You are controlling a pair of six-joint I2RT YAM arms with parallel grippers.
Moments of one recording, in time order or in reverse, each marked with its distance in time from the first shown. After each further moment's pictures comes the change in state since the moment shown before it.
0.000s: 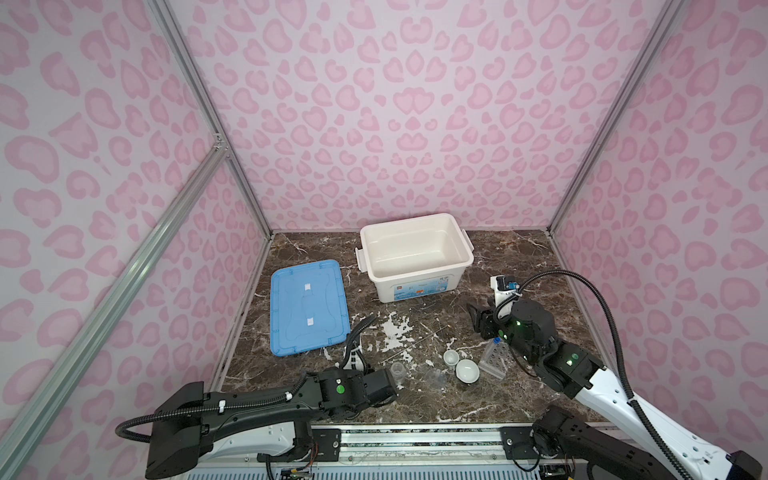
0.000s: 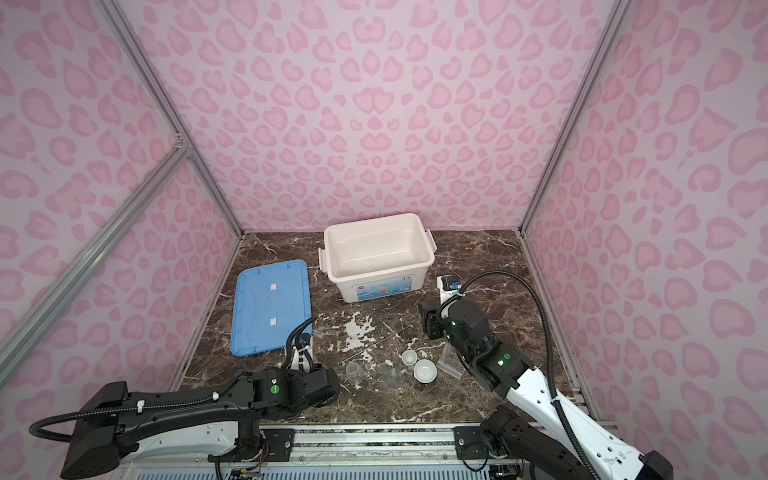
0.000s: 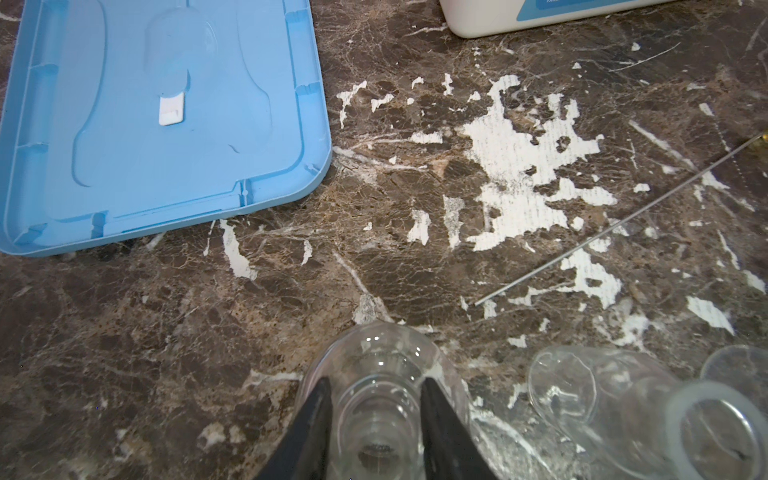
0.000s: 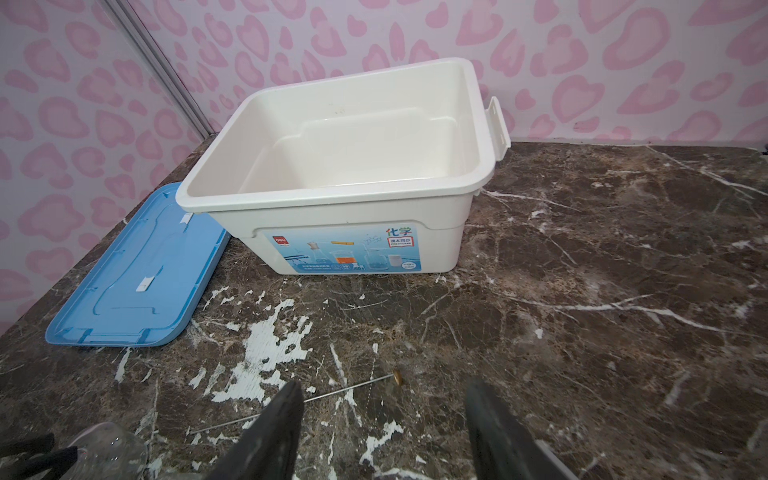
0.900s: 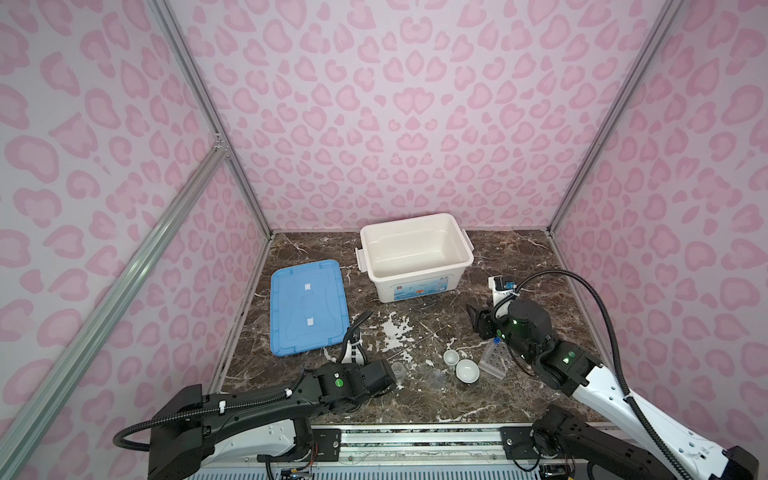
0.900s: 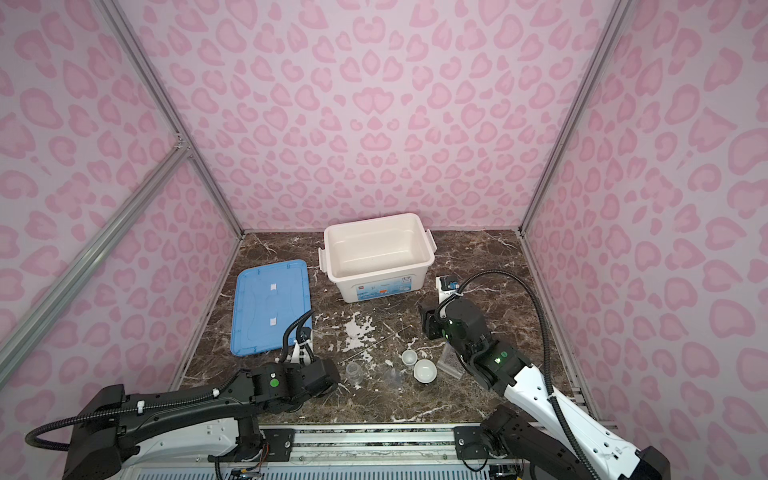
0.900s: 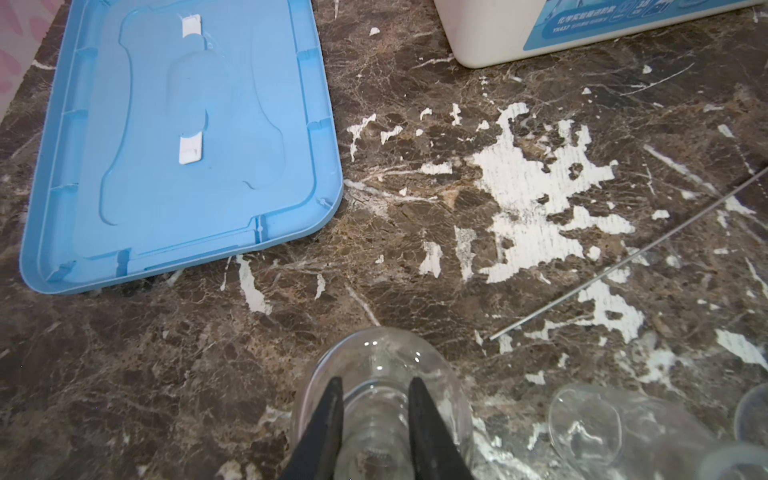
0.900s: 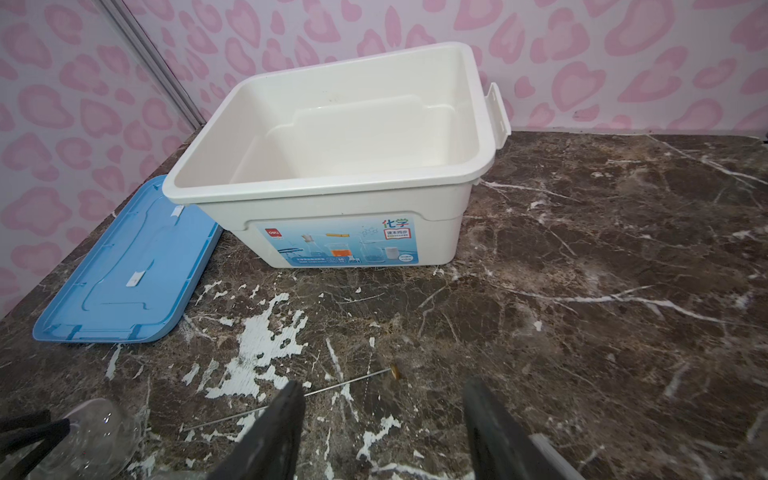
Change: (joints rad) left arm 0.092 -0.011 0.007 0.058 -0.027 0.149; right arm -0.002 0.029 0.000 0.001 0.004 0.002
